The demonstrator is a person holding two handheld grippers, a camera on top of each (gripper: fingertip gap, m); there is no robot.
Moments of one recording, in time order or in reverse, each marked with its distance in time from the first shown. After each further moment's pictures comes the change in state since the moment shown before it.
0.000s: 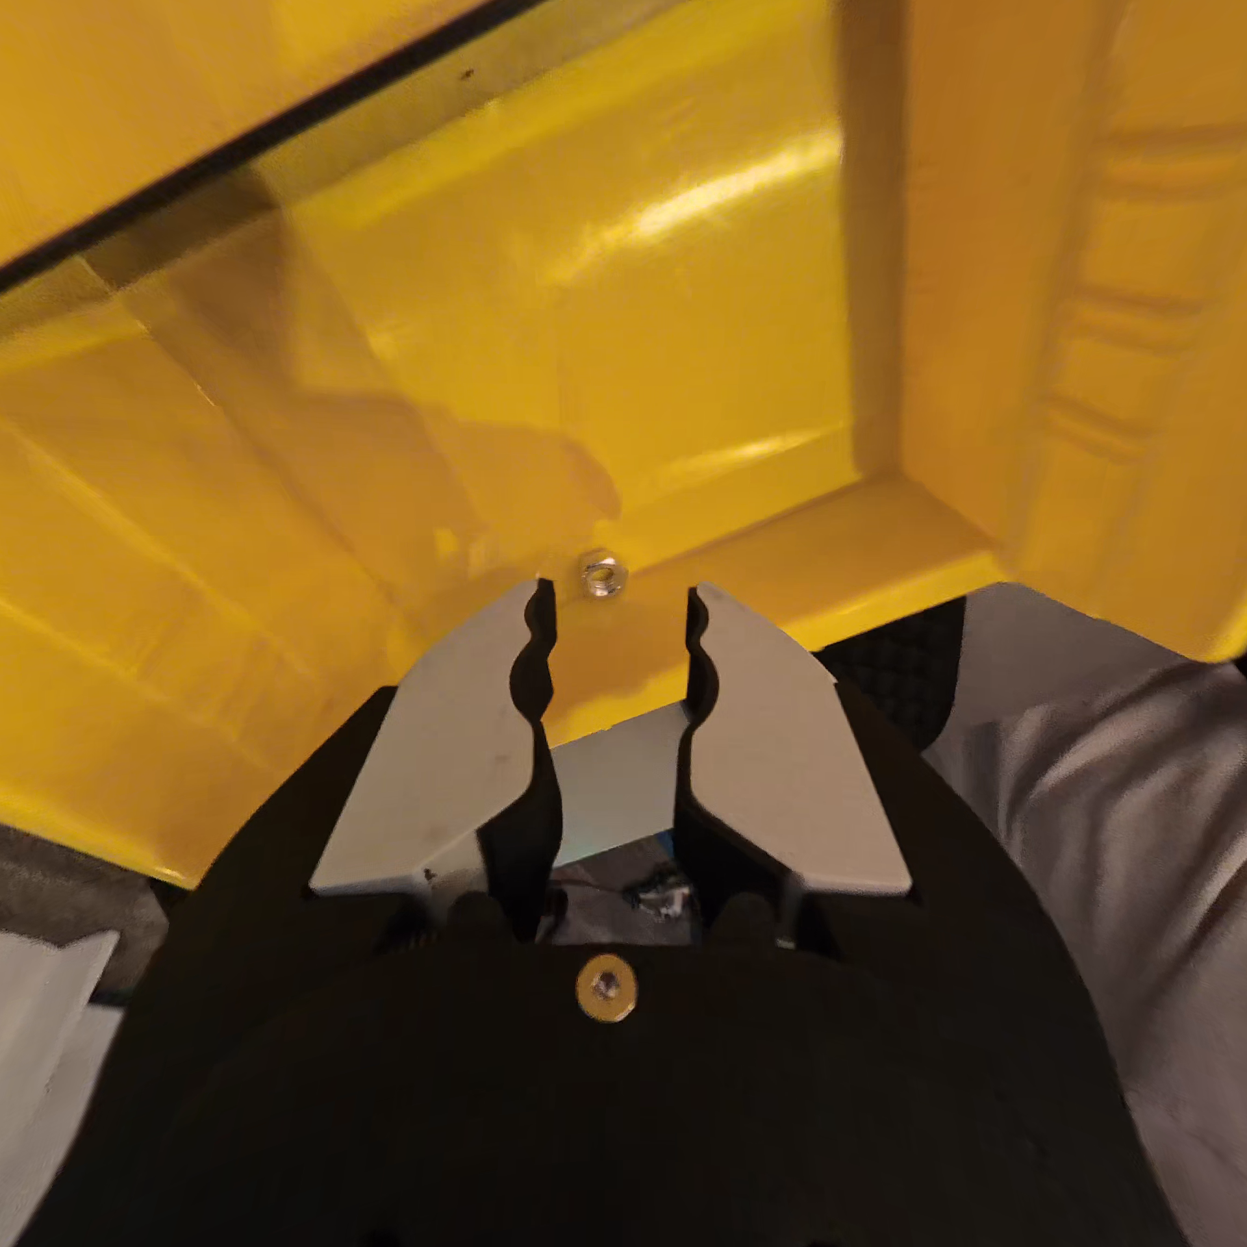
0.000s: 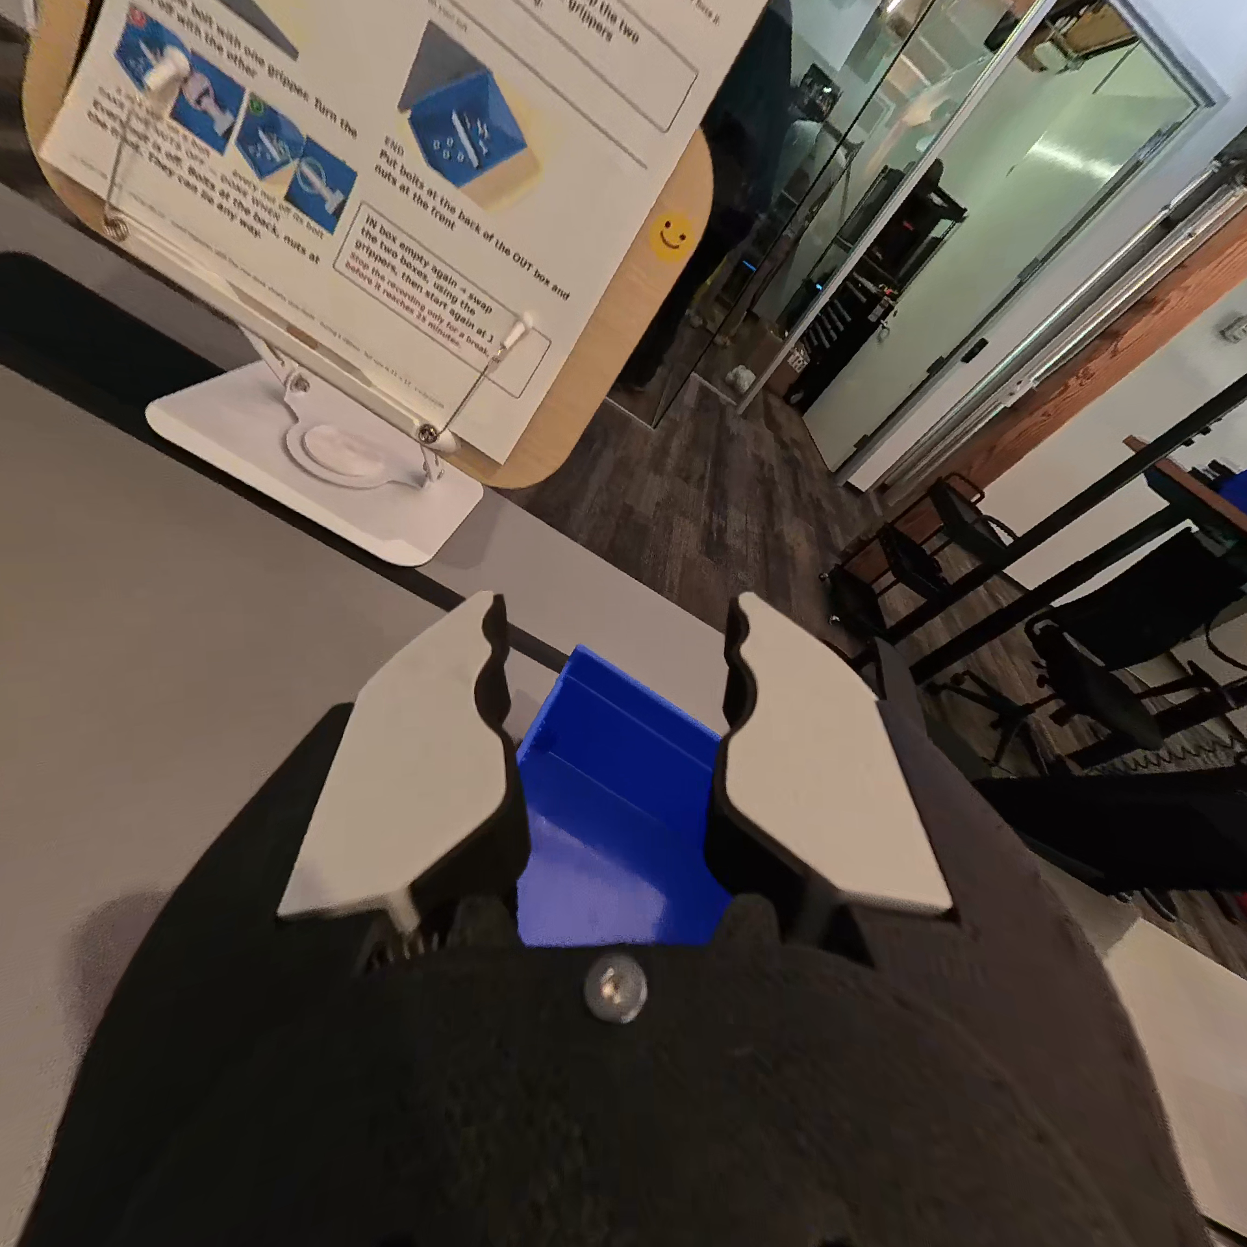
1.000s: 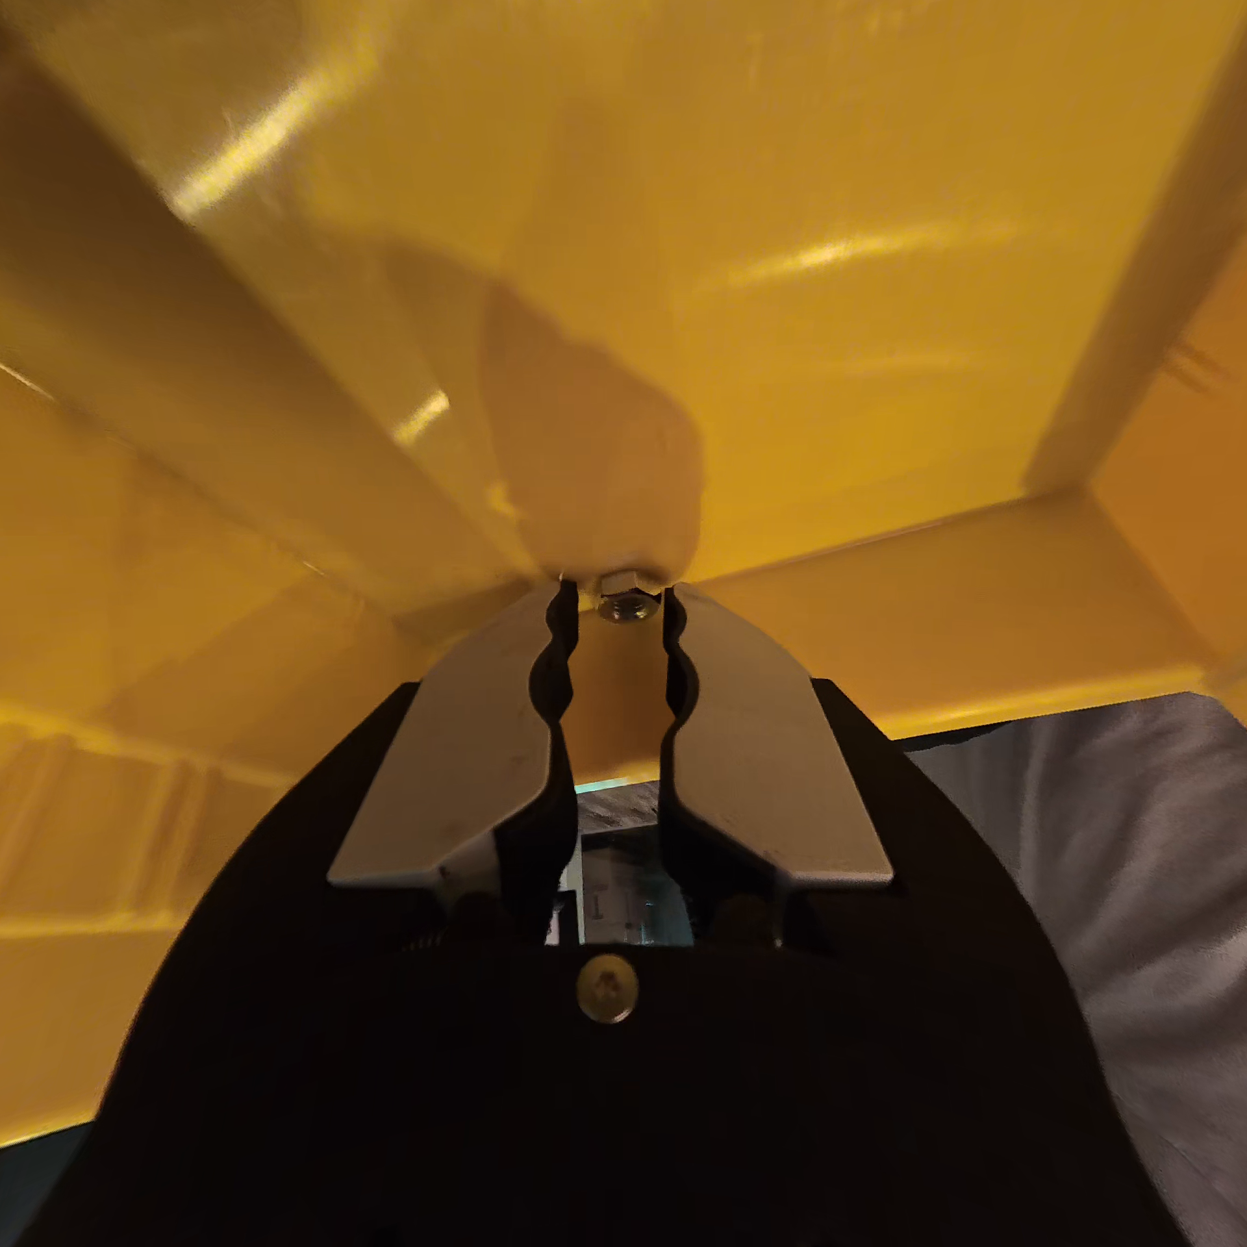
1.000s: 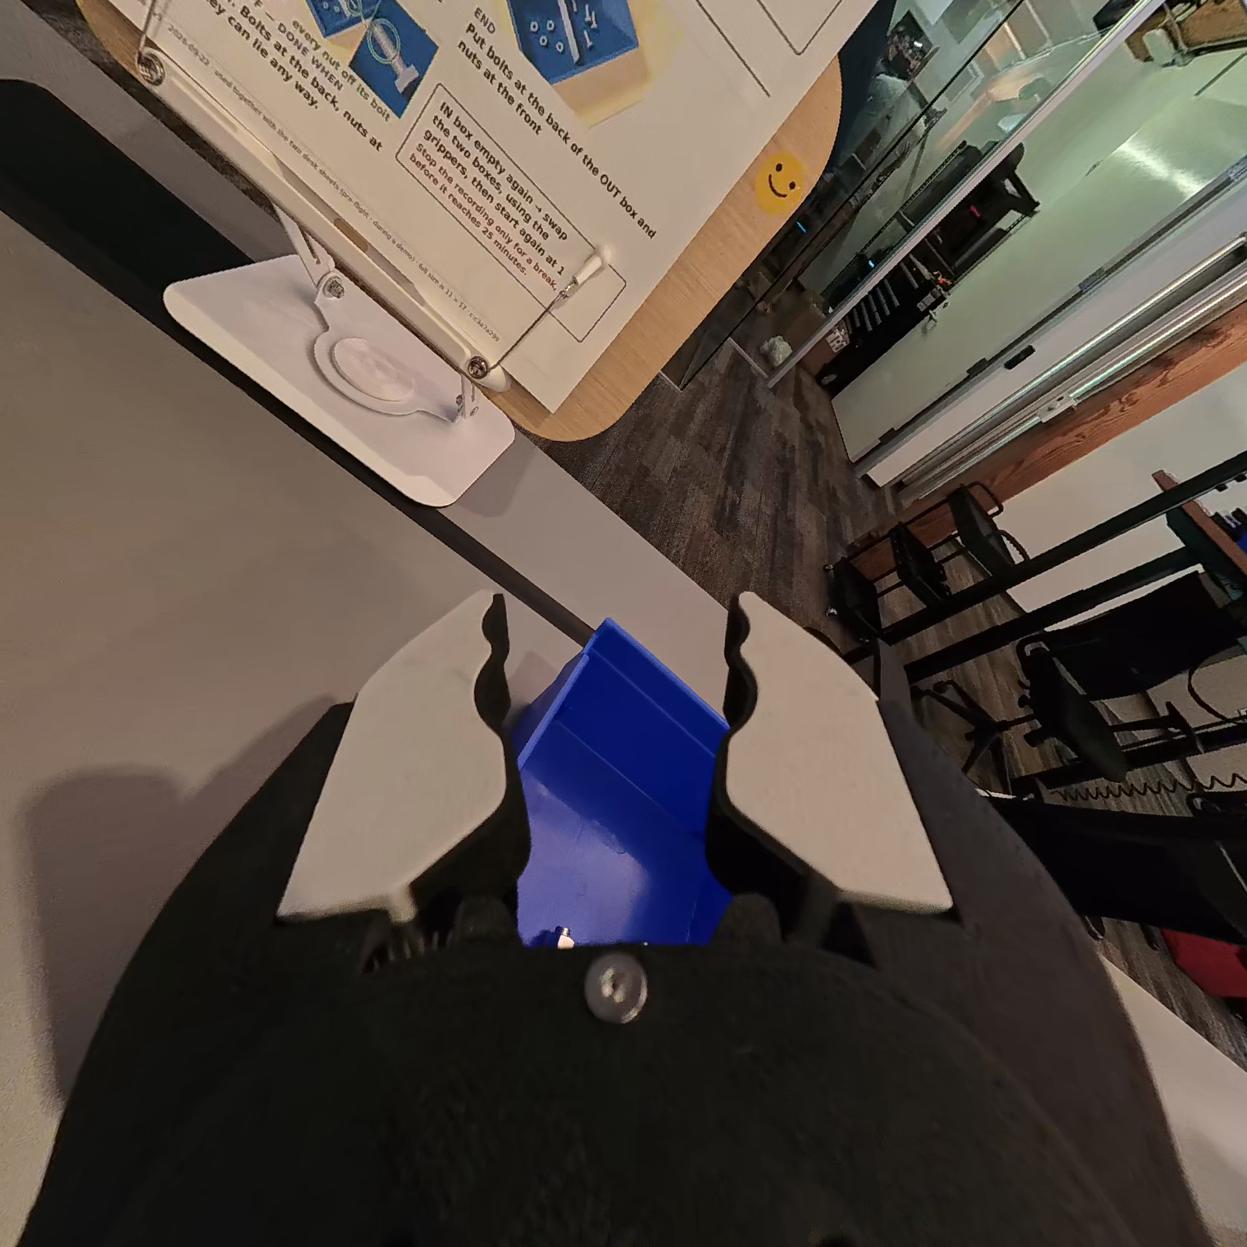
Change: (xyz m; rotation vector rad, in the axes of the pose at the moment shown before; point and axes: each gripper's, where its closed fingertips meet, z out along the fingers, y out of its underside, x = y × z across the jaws) left arm -0.012 0.017 0.041 -0.321 -0.082 -0.039; right arm -0.024 0.011 0.012 -0.071 -0.064 -0.122
